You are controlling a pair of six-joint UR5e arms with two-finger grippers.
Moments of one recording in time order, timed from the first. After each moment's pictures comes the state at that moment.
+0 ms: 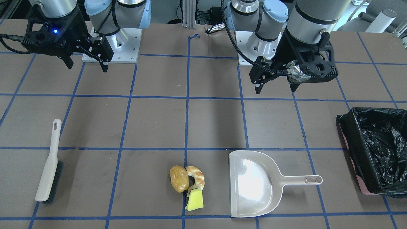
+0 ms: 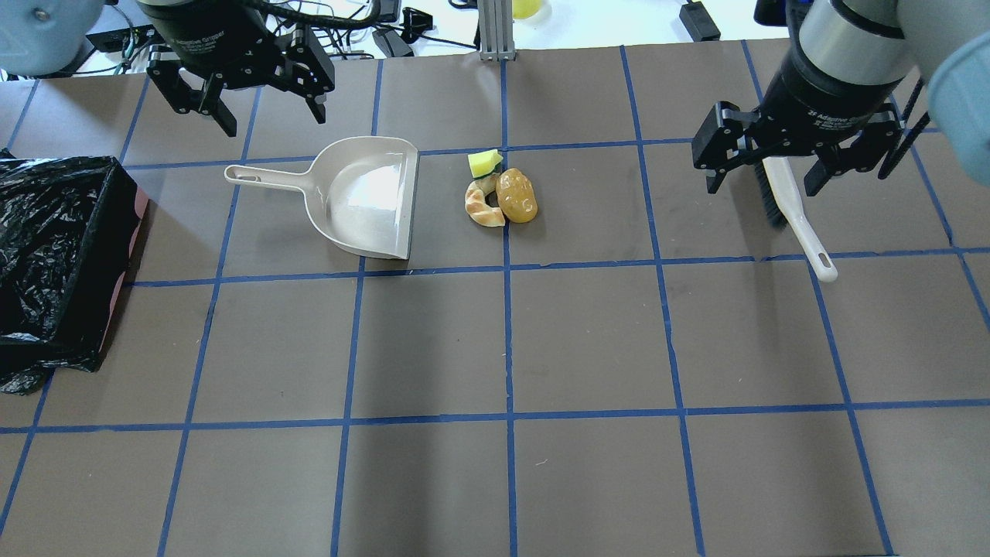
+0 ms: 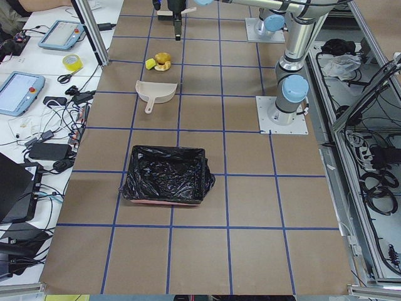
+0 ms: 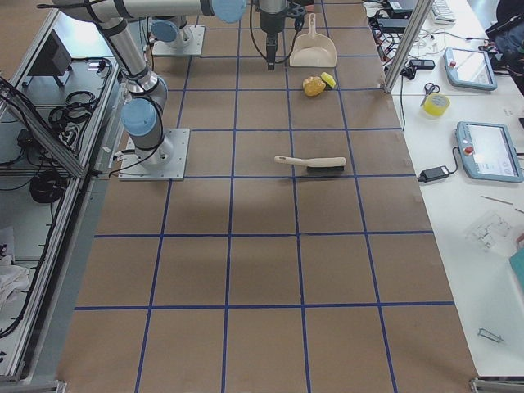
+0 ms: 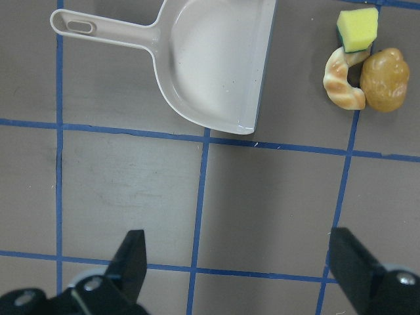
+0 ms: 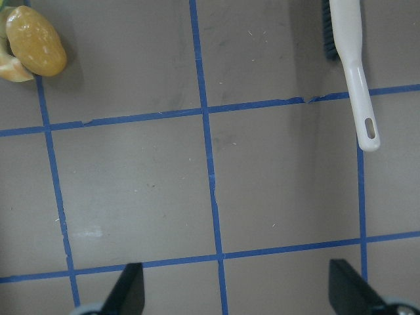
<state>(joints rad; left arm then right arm) -1.61 -1.66 -1.39 -1.63 1.57 -0.14 1.55 -1.66 1.62 -1.56 -1.59 0.08</state>
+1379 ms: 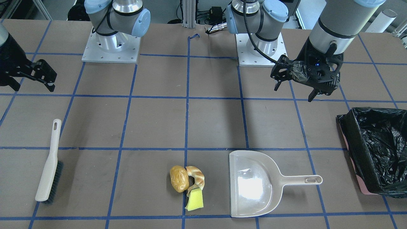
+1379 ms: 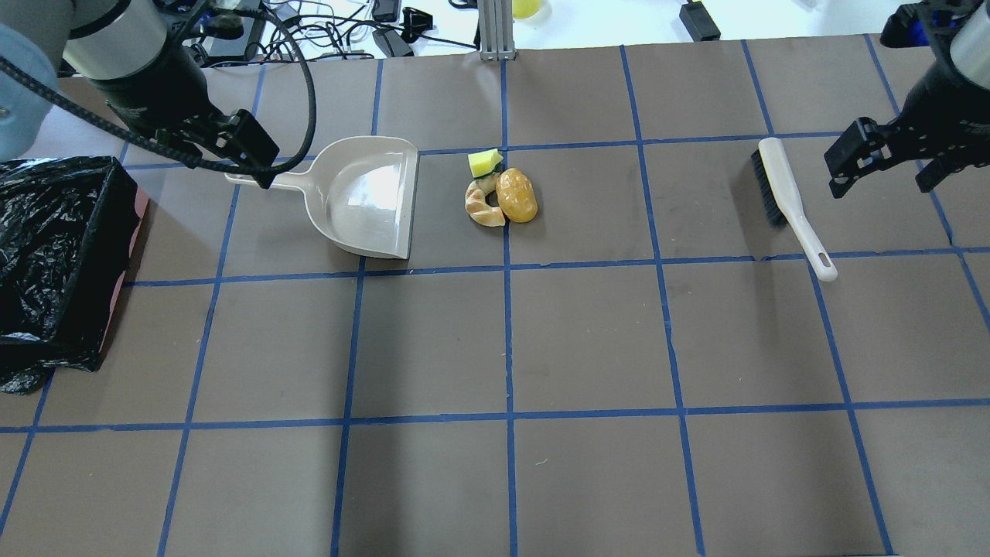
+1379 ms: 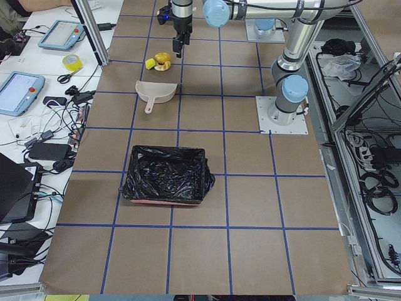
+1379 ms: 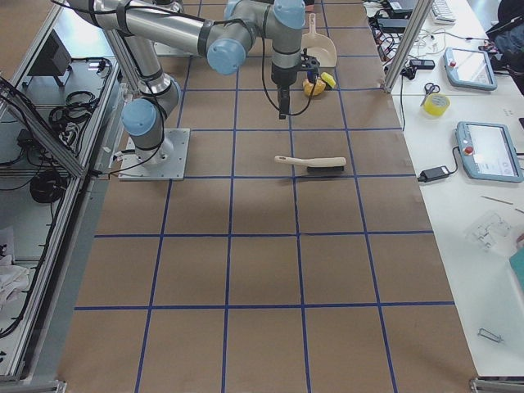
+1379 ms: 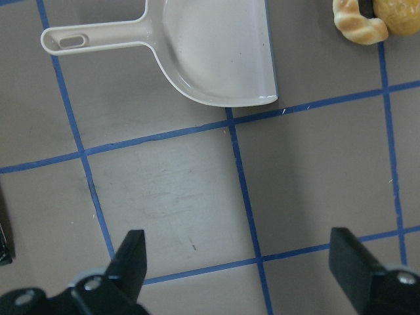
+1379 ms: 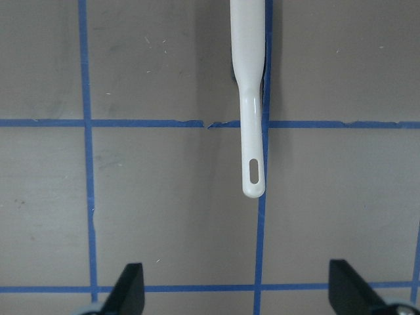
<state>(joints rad) -1.45 -1.60 -1.57 -1.53 1.56 0.58 1.21 -1.60 1.75 -1.75 -1.60 -0.39</state>
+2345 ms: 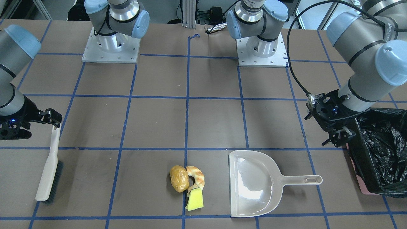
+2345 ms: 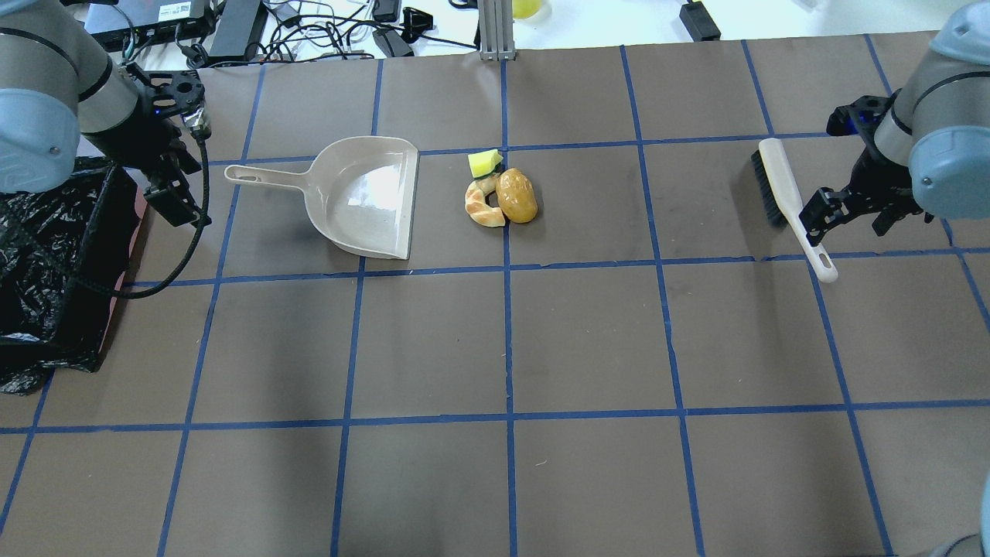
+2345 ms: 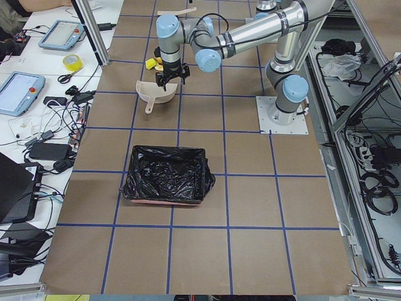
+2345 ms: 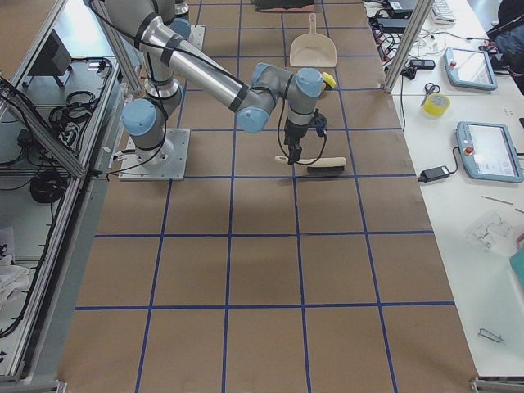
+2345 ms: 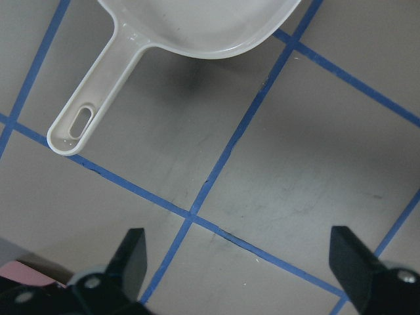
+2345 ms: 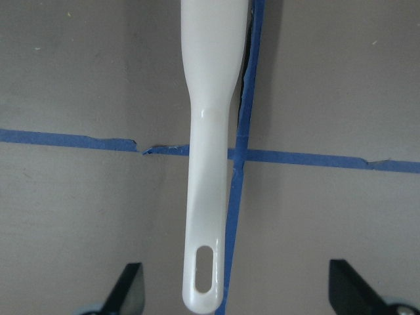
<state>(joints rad) -1.29 -1.78 -1.66 -1.26 1.55 1.57 1.19 -1.32 1.83 -2.00 -1.67 -0.49</state>
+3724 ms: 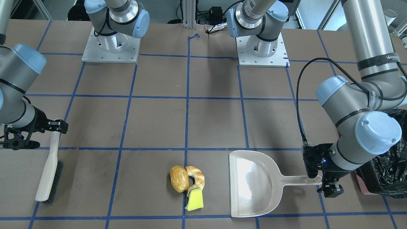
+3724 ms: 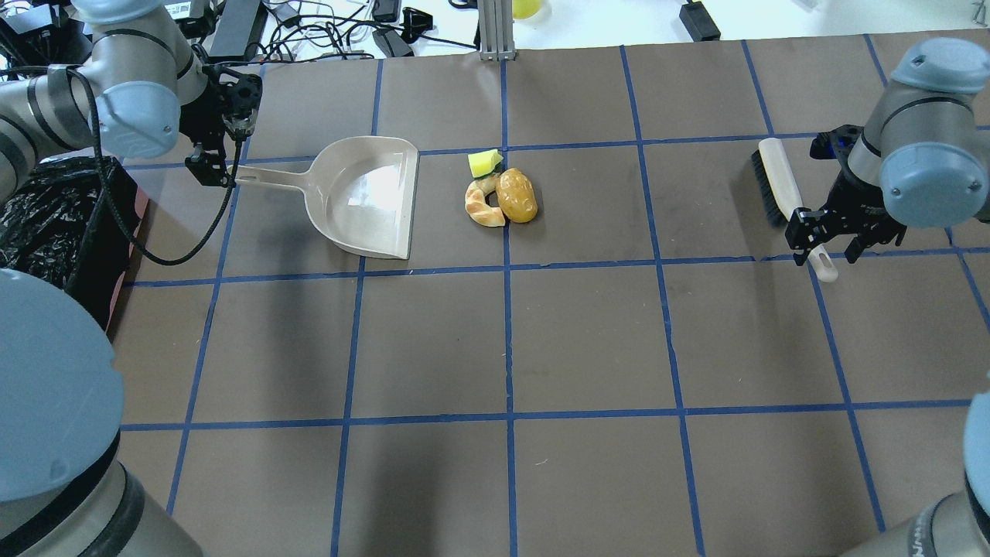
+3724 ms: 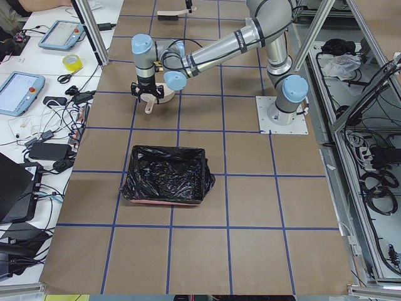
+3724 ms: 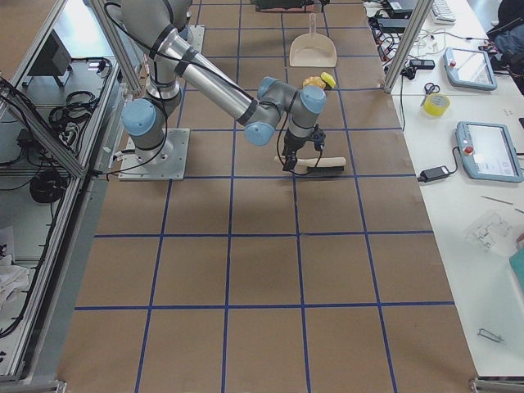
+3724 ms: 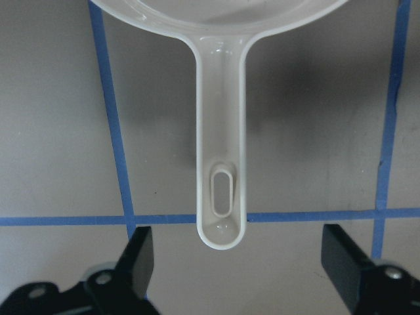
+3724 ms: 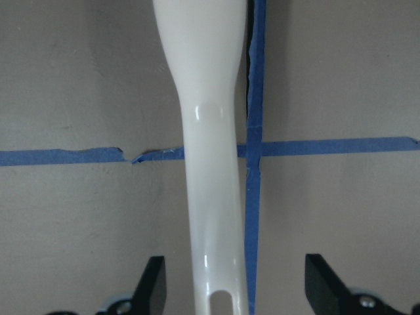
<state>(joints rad) -1.36 -2.09 -1.47 -1.08 1.65 1.80 1.19 -1.25 1.84 -2.00 -1.68 -0.35</state>
